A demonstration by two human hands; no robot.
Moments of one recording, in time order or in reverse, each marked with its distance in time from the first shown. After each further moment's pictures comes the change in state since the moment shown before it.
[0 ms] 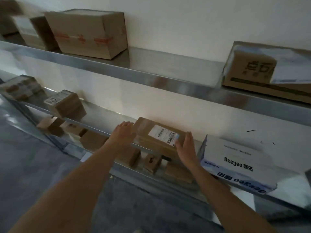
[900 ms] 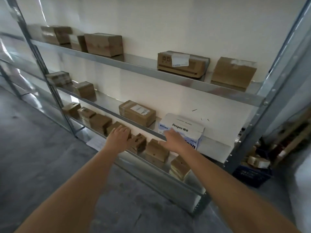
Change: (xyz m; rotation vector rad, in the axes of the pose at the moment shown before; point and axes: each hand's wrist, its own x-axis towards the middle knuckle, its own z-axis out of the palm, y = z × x) left_hand -0.332 0.248 0.029 0.198 0.116 -0.098; right_hand -0.244 0.072 -0.238 -0.616 -0.320 -0.518
